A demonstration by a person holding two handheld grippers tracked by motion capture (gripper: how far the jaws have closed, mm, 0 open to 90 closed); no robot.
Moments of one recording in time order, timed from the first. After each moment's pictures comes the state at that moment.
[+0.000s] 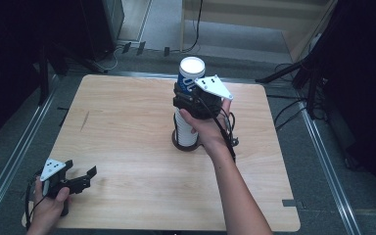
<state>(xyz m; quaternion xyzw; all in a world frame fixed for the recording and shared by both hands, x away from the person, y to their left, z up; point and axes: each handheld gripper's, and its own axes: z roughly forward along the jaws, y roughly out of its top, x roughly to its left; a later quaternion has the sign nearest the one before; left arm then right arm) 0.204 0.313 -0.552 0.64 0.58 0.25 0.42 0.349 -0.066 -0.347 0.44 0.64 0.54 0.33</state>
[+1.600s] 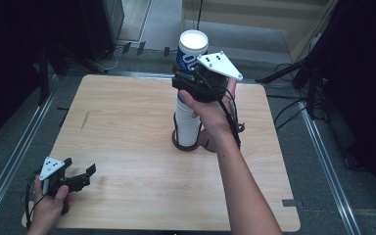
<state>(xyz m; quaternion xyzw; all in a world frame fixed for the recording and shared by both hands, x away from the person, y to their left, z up) 0.207 0.314 -0.552 0.64 0.58 0.27 0.43 0.343 -0.065 -0.284 0.41 0.62 0.56 0.35</state>
